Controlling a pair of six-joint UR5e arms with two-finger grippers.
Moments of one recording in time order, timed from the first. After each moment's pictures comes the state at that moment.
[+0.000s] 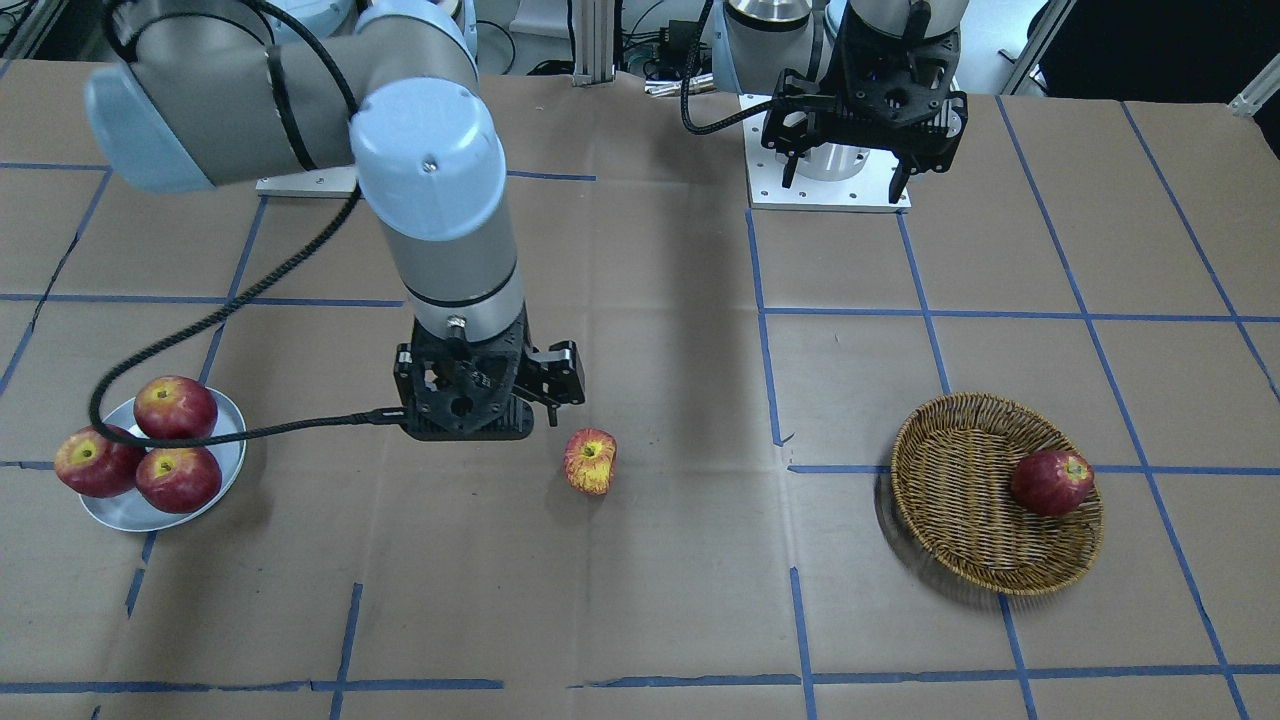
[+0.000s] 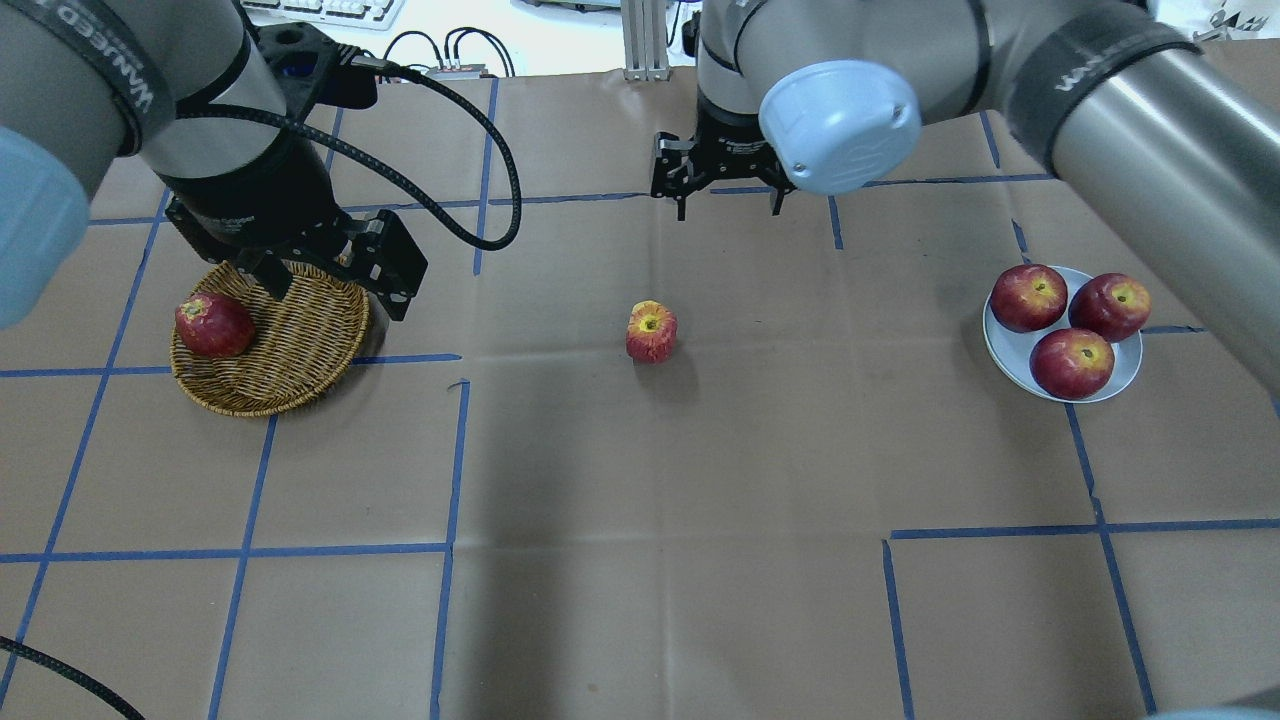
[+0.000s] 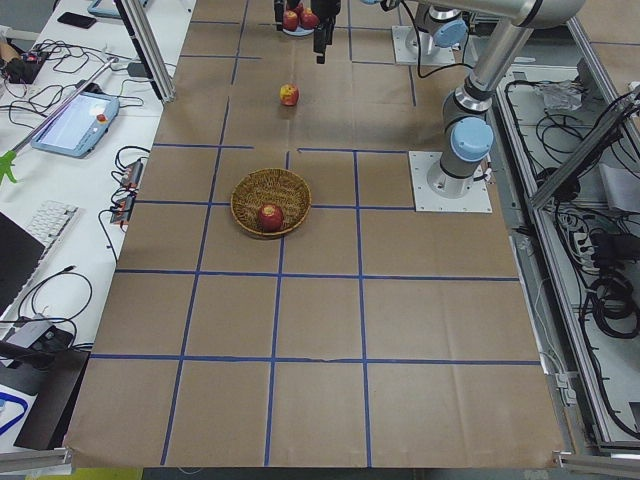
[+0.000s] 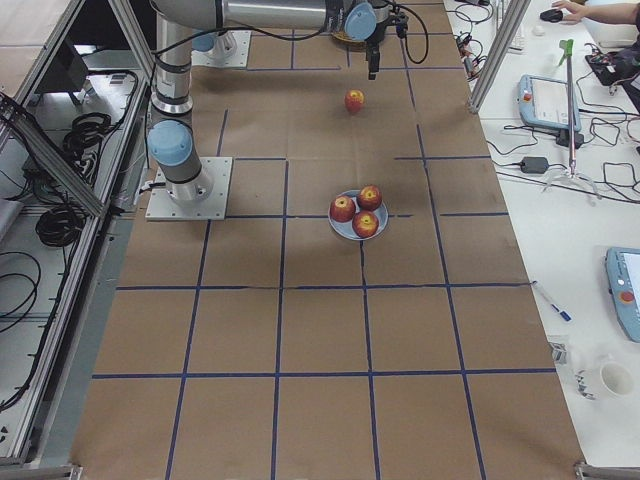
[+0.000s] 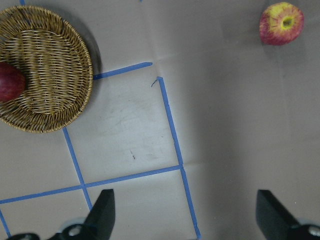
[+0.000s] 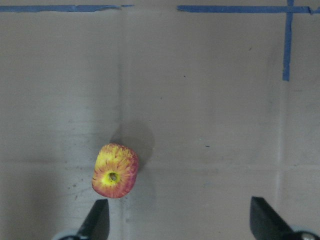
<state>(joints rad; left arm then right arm) -1.64 -1.47 -1.60 -1.67 1.63 0.13 1.86 -1.18 1.42 -1.87 -1.57 0.28</state>
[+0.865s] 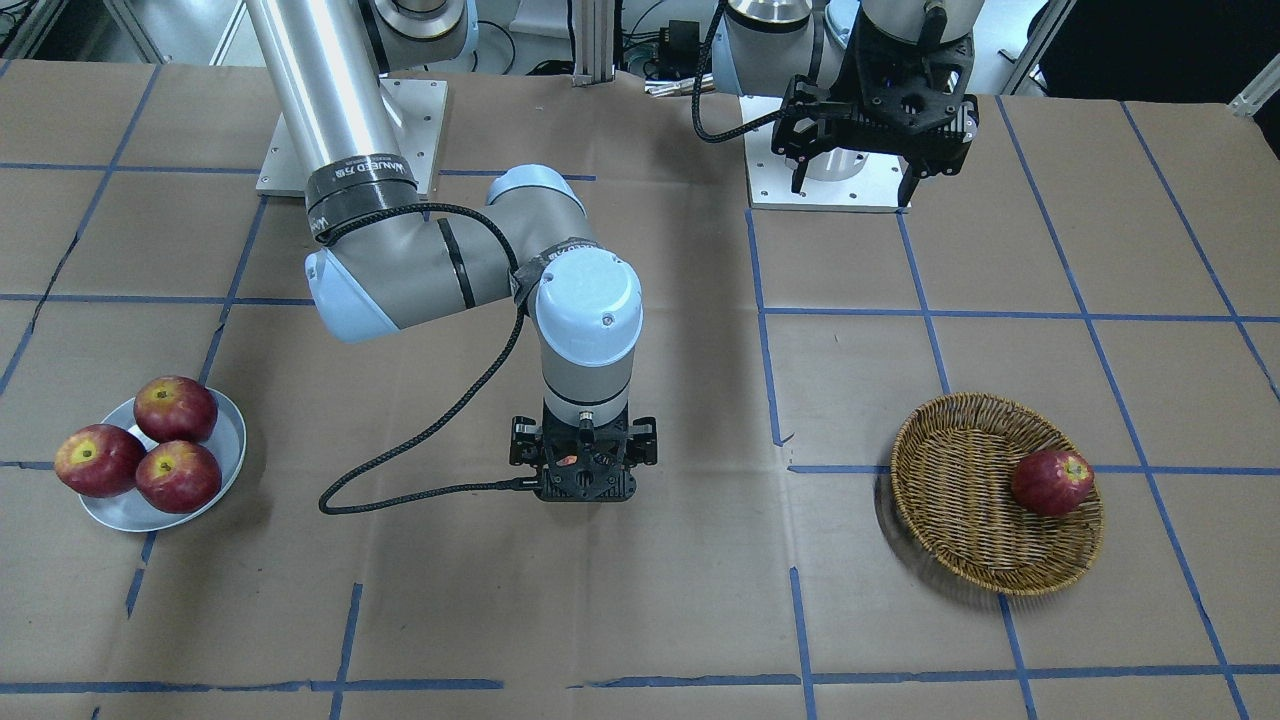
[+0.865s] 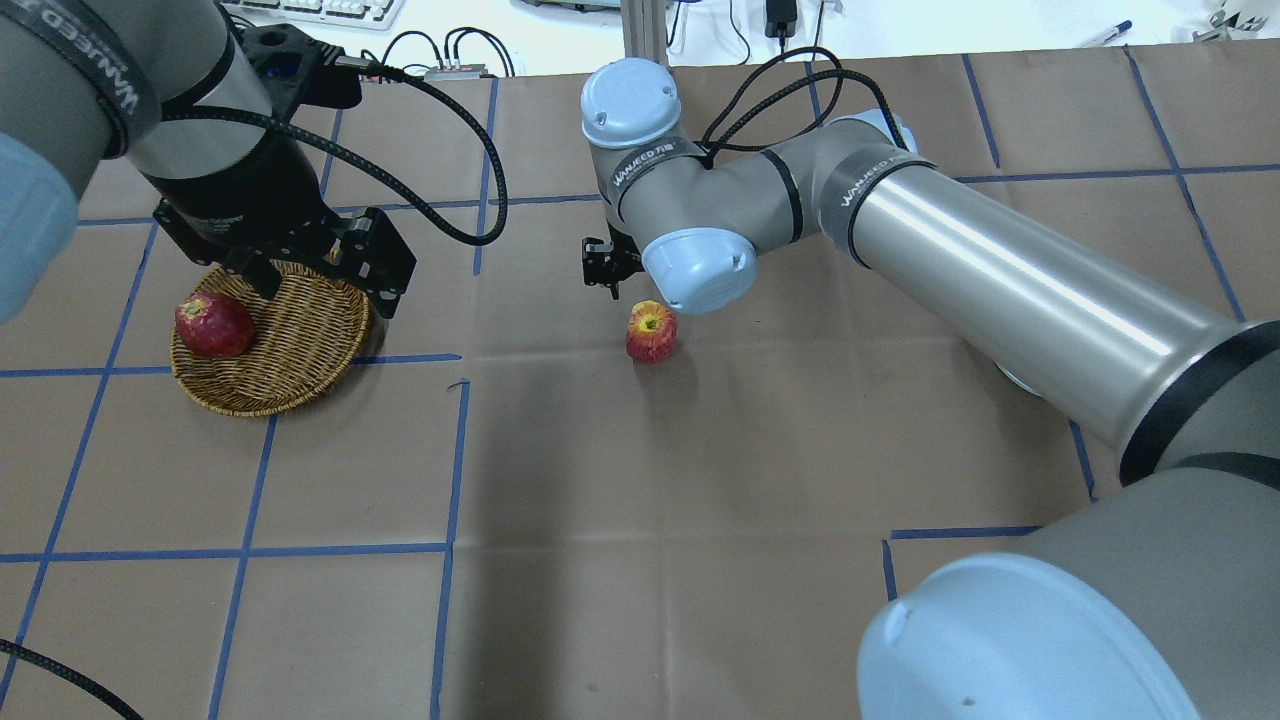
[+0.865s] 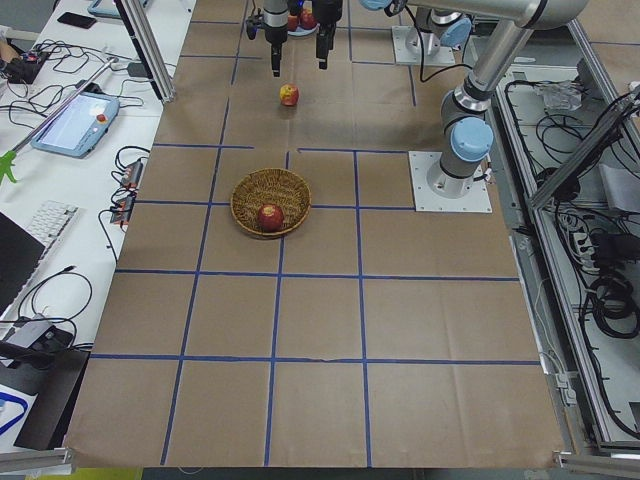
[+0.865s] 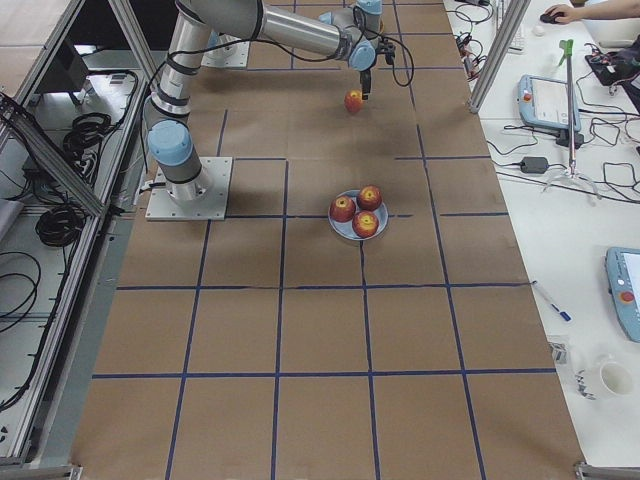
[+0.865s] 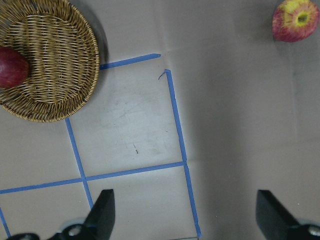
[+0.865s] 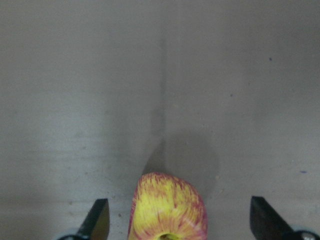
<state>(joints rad) -1.63 -1.47 -1.60 -1.67 1.63 0.13 1.96 -1.01 1.52 -2.14 -1.62 0.38</state>
